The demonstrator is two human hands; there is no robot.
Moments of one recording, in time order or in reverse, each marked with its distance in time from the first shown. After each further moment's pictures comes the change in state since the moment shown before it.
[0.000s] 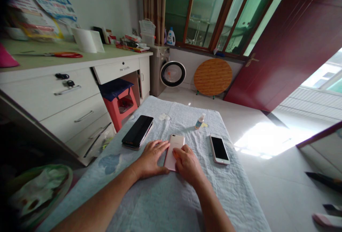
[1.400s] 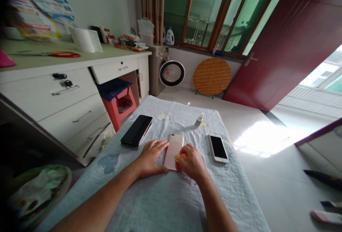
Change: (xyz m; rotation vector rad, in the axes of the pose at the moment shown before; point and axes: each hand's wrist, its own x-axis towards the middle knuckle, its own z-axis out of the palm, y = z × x) left_hand 0.001 -0.002 0.002 0.014 -0.001 -0.001; right_hand 0.002 0.012 -0.010 0.133 0.138 0.097
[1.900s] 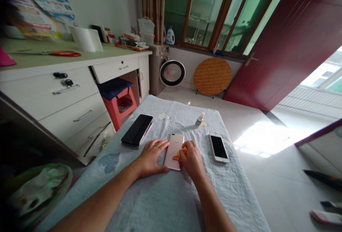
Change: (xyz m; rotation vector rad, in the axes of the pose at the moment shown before) left_hand 0.001 -0.002 0.004 0.006 0.023 0.007; right_hand 0.005 0.015 0.020 0.001 0.184 0.038
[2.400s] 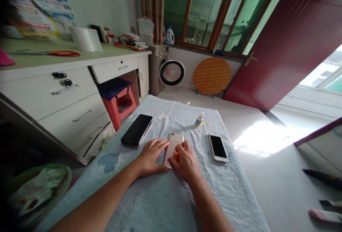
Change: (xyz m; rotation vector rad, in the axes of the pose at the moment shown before) left_hand 0.000 0.000 -0.001 0.001 -0.005 0.011; right_hand -0.009 -0.023 0.001 -0.146 -0.147 -0.097
